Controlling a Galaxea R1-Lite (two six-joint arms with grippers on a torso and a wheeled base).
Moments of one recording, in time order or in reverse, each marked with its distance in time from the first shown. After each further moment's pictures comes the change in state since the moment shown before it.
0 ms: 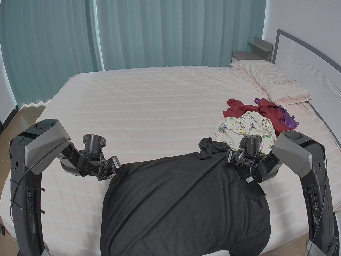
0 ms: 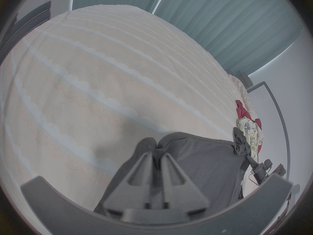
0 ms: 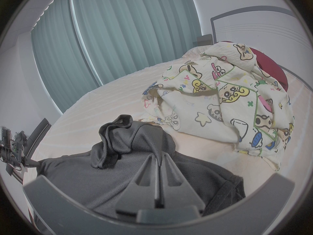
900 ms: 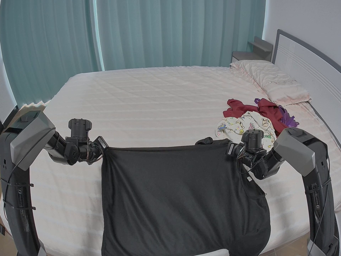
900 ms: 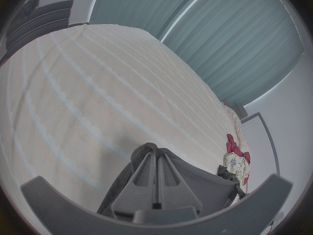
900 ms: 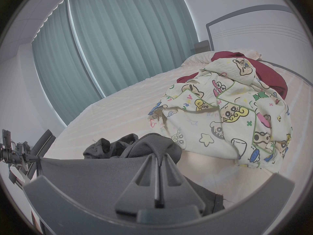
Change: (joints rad) left arm 0.084 -0.094 -0.032 -0.062 0.054 -0.119; right arm -0.004 -0.037 -0.003 -0.051 -0.010 0.056
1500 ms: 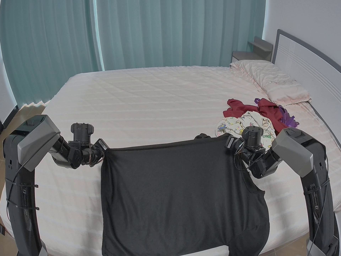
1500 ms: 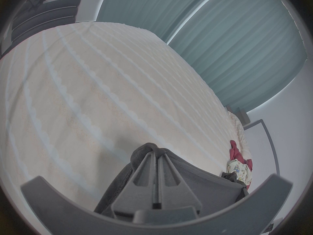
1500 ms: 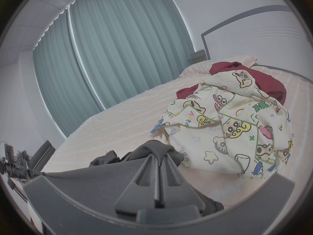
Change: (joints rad) left arm 0.003 0.064 -0.016 -0.064 0.038 -0.052; right arm 0.005 0.018 -0.048 -0.086 -0.058 0.040
